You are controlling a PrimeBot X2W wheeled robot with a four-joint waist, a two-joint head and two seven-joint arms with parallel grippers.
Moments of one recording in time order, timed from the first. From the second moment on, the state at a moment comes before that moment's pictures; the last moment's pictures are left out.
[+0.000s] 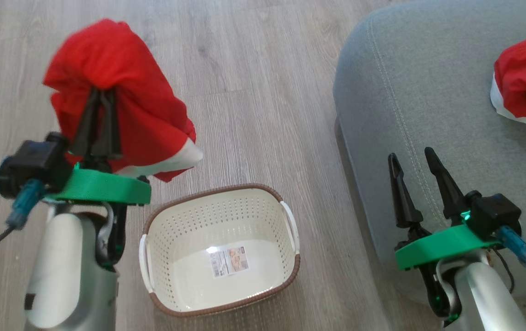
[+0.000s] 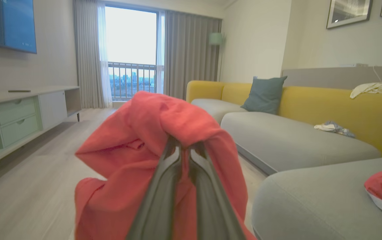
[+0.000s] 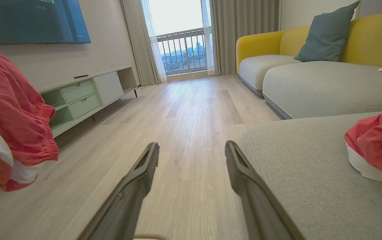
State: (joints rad) left arm -0.34 0.04 -0.04 0.10 -0.18 -0.02 -0.25; right arm -0.13 -0.07 0.10 0.15 0.25 0.13 -0.26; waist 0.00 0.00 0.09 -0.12
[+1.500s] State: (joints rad) left arm -0.35 0.04 -0.43 -0.08 -0.28 -0.06 -0.26; right arm -0.11 -0.07 0.14 0.13 0.24 0.13 -0.26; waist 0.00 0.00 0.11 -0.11
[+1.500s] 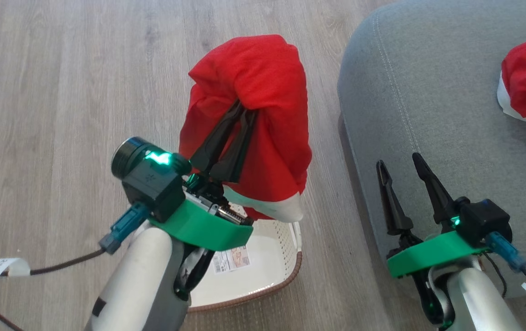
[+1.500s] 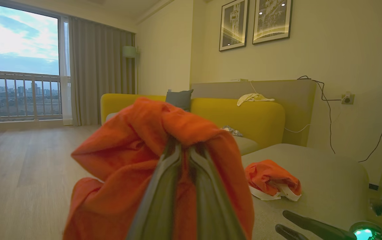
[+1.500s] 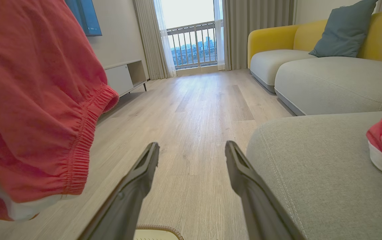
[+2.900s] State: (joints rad) left arm -0.35 0.04 -0.48 0.00 -0.21 -0.07 -0.26; right arm -0.24 -0.19 0.54 0.04 0.12 0.13 -0.26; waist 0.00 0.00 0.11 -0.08
